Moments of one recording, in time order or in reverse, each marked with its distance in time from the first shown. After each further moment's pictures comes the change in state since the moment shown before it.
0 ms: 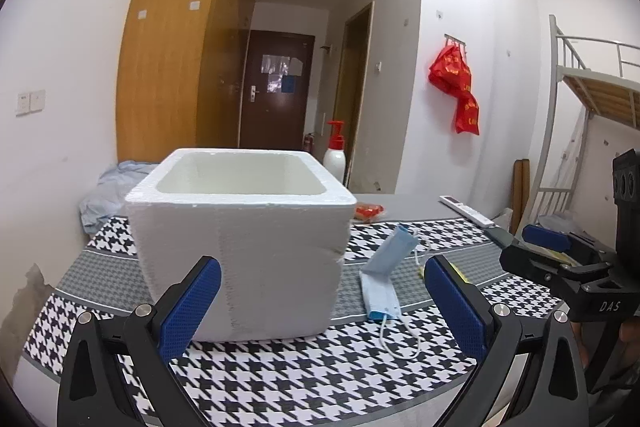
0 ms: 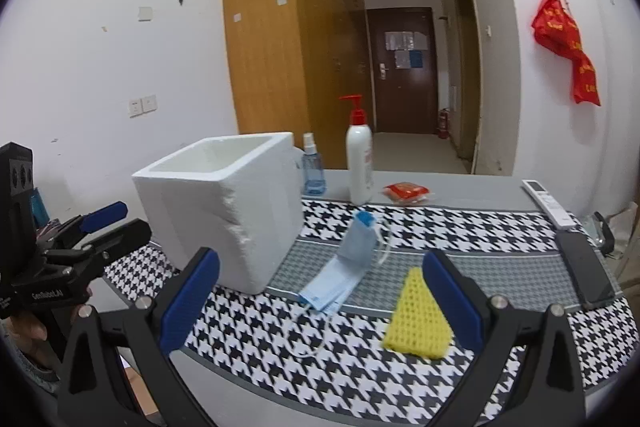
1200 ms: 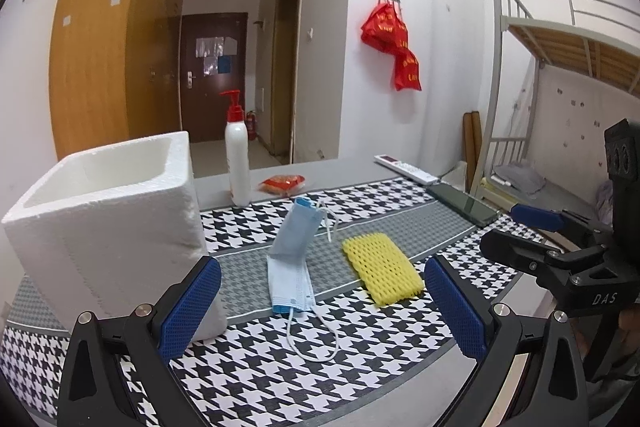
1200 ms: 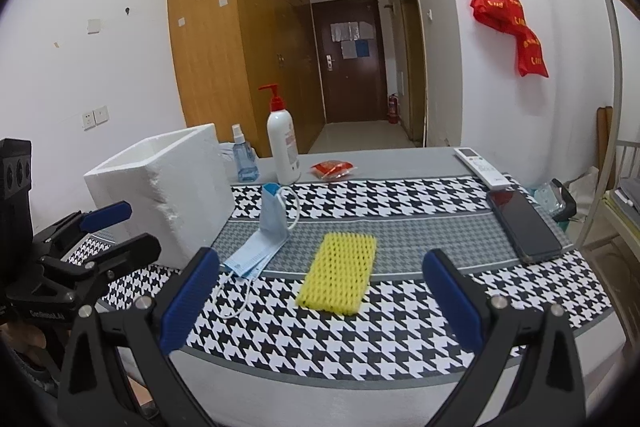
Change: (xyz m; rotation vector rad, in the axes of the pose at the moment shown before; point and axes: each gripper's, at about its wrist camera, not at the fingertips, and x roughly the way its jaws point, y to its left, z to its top) left arm 0.046 -0.080 -0.008 0.151 0.118 -0.171; right arm -0.030 -0.056 -0.028 0.098 0.024 -0.157
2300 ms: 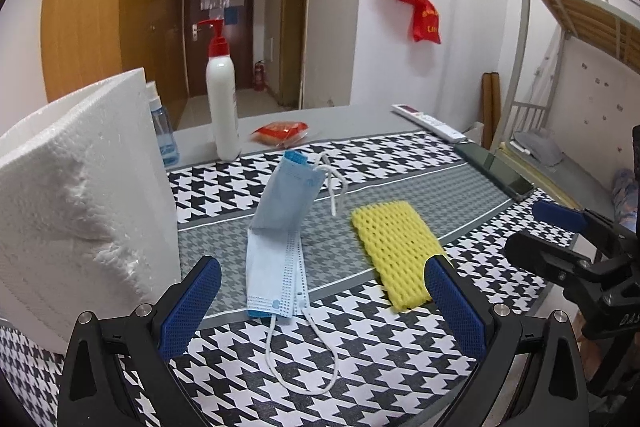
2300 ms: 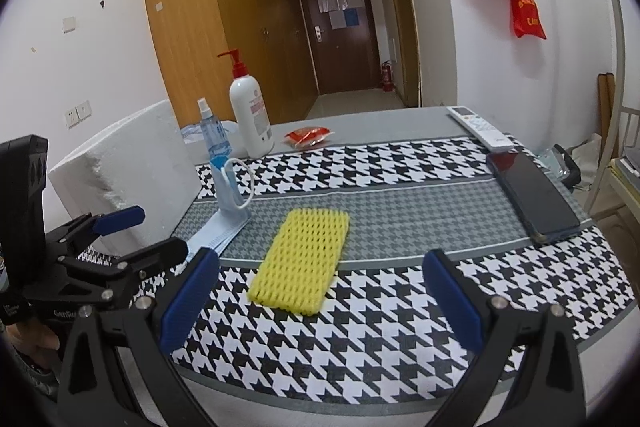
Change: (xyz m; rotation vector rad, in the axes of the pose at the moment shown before) left arm 0.083 0.001 -0.003 -0.033 0.189 0.042; right arm 0.052 -0.040 -0.010 0.063 0.113 0.008
